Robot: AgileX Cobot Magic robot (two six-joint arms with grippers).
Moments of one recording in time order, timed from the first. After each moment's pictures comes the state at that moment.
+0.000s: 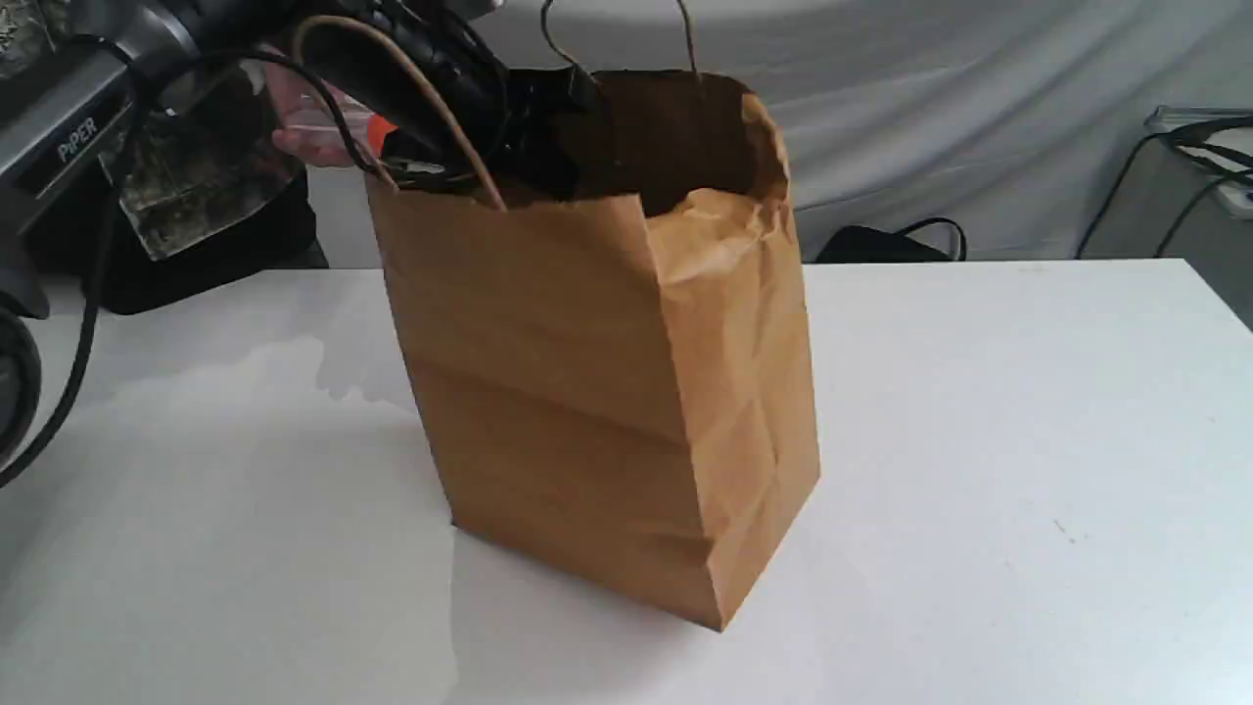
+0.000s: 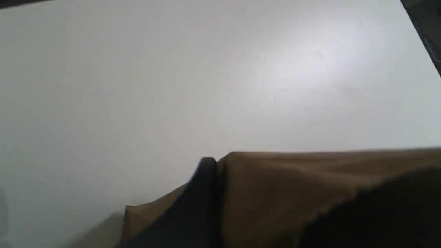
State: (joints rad) left arm -0.25 2.42 -2.47 -0.54 1.16 0.16; right arm 0.09 0.22 0.00 -0.27 -0.76 0.42
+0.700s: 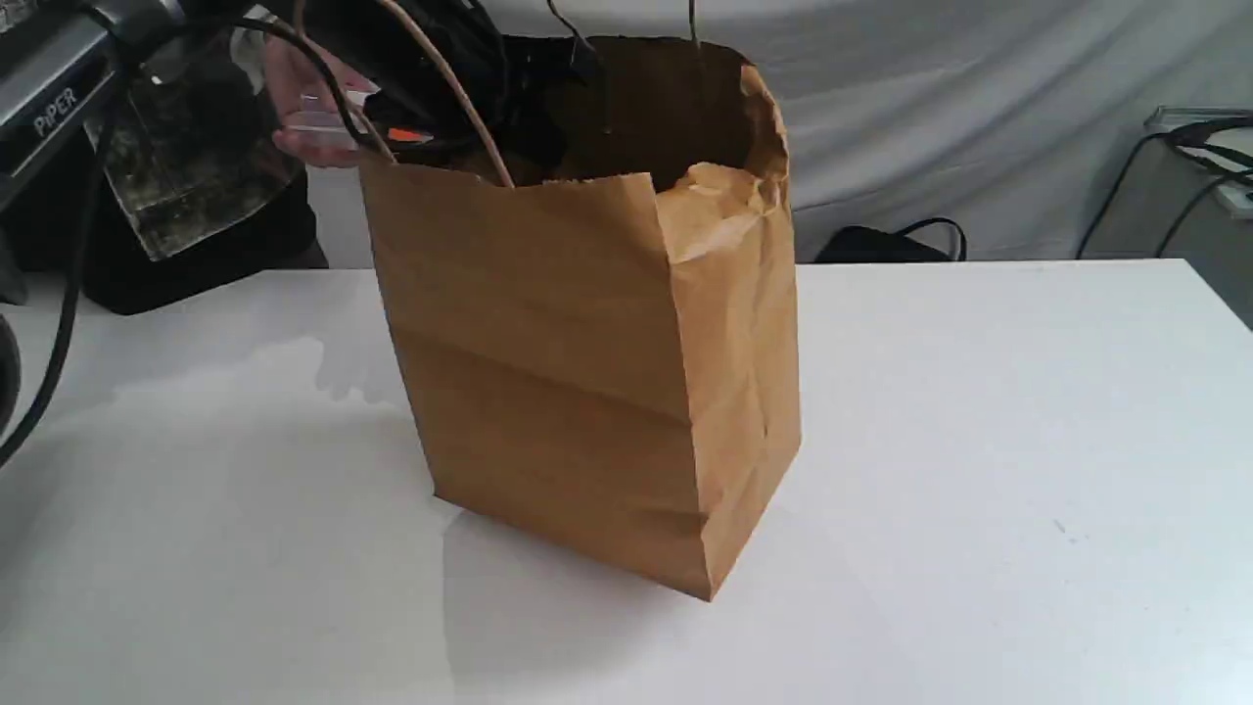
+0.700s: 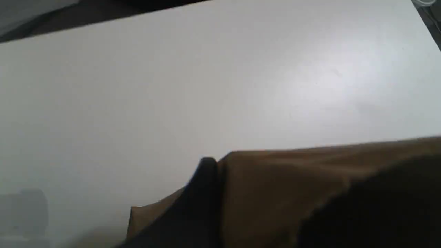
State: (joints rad) left arm -0.29 2.39 -2.47 -0.37 1.12 0.03; right arm 0.09 0.31 0.00 -0.45 -1.14 0.32
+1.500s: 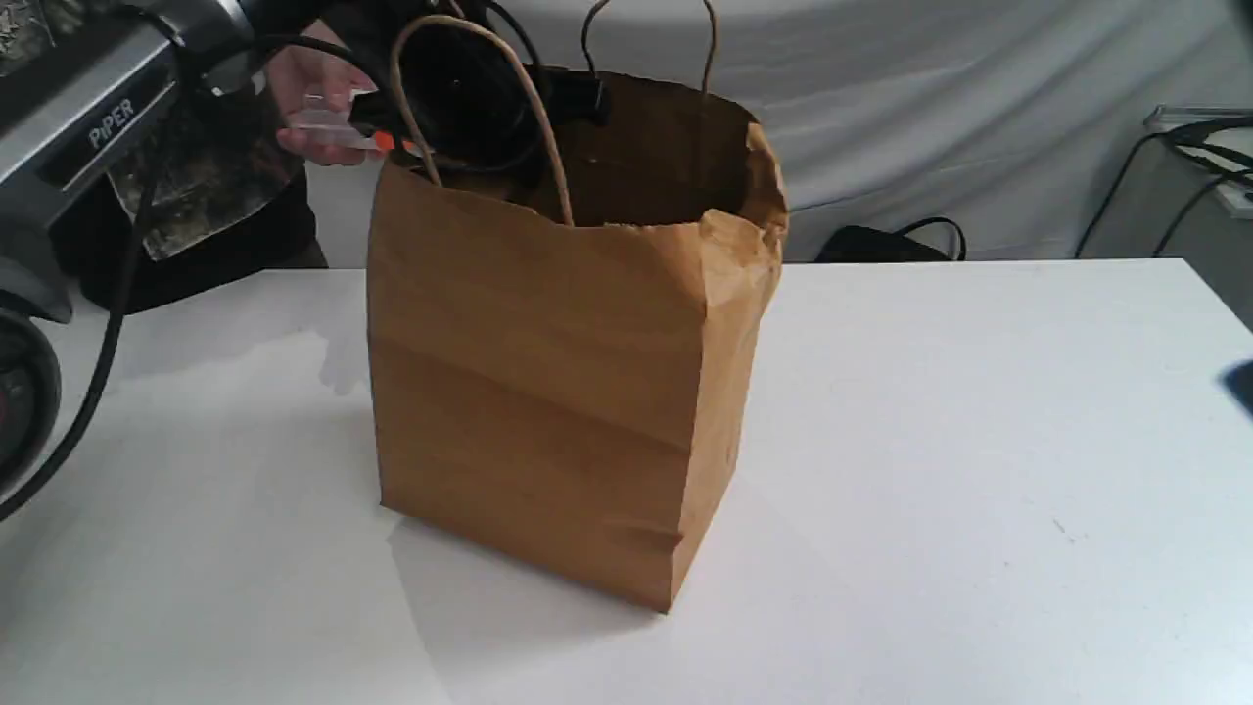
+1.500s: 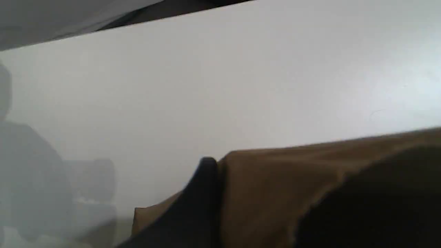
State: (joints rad) left arm -0.34 2.39 -2.47 -0.15 1.16 -0.10; right arm 0.12 1.11 -0.51 -0.74 -1.16 0.36
